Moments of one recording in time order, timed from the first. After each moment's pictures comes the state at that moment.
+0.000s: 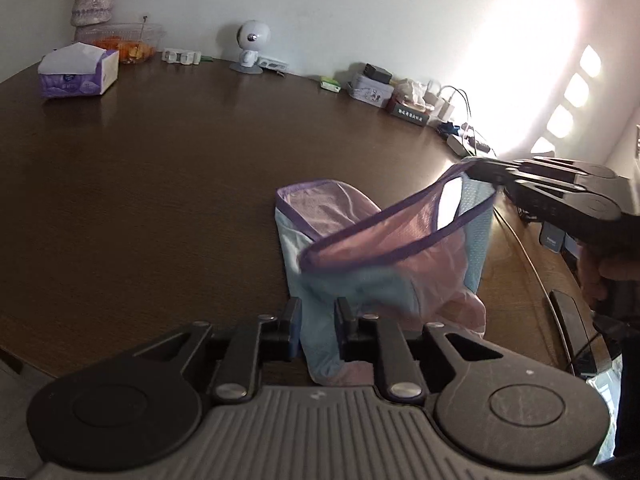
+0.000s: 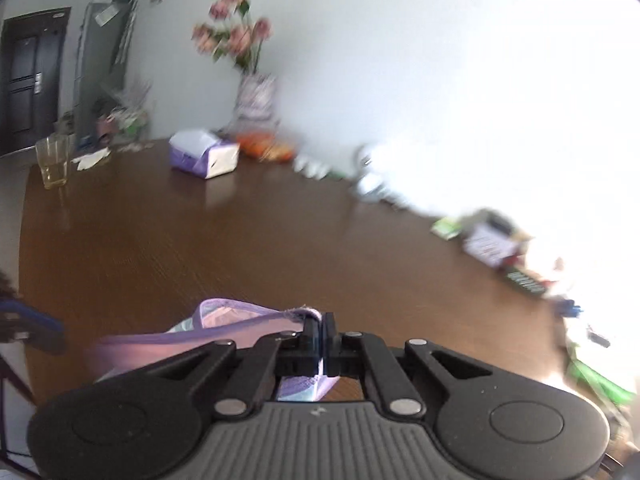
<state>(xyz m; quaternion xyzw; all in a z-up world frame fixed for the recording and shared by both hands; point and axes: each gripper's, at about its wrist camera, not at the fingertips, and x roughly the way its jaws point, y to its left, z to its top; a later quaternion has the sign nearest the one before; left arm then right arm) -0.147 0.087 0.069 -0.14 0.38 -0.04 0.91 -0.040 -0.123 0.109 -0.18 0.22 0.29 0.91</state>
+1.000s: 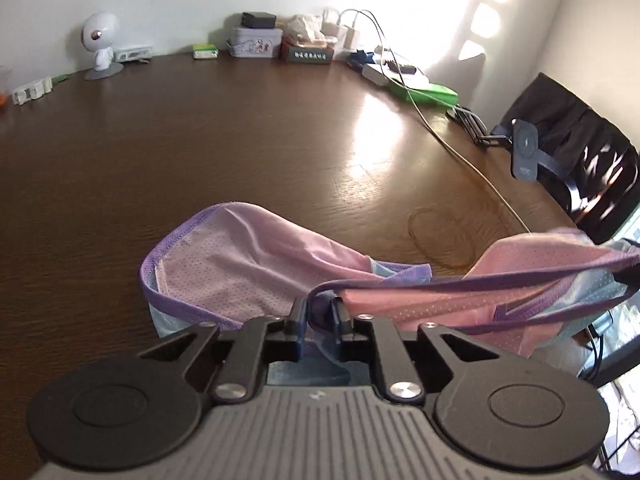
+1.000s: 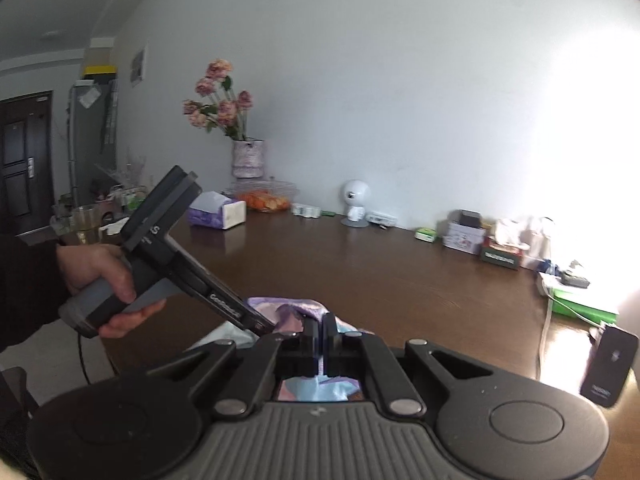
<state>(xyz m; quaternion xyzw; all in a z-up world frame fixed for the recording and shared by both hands) -0.019 0.040 0.054 -0.02 0.41 -0.18 0.89 -0.143 -0.200 0.109 -0.07 0.18 0.29 0.94</state>
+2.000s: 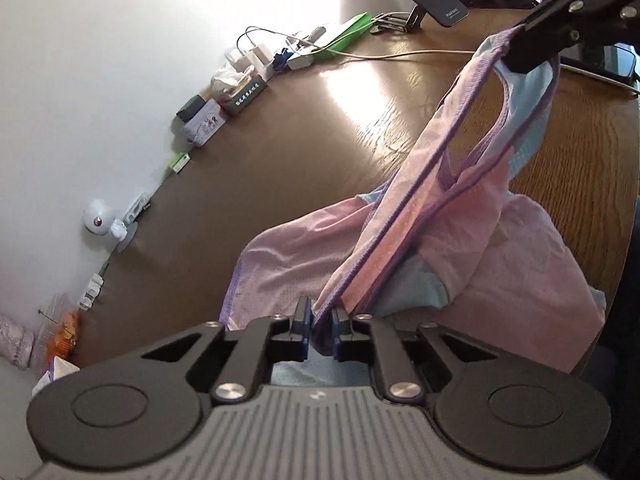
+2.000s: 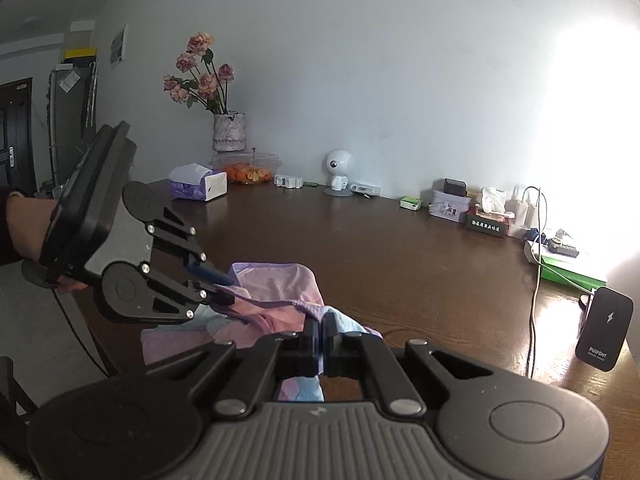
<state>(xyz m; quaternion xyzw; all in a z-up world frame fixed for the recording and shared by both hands) -0.083 -0.027 0.032 0.37 0.31 -0.16 0.86 -0.141 -0.191 0.081 -0.08 0.21 0.26 0.94</state>
